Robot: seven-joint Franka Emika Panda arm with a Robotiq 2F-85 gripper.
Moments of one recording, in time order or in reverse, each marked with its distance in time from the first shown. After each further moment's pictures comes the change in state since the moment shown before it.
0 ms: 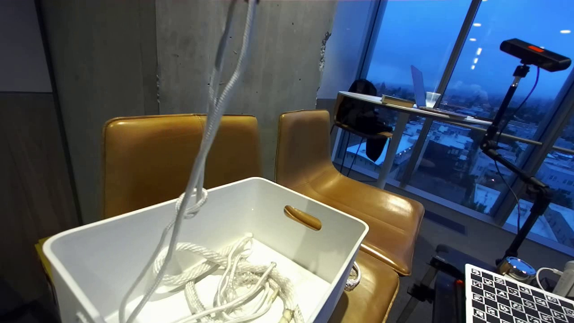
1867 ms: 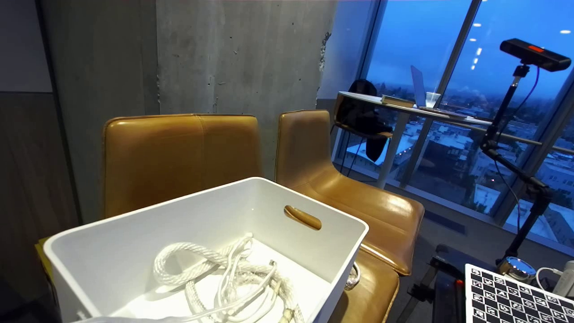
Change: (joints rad) arm 0.398 0.359 -0.003 0.416 -0.140 0.337 0.137
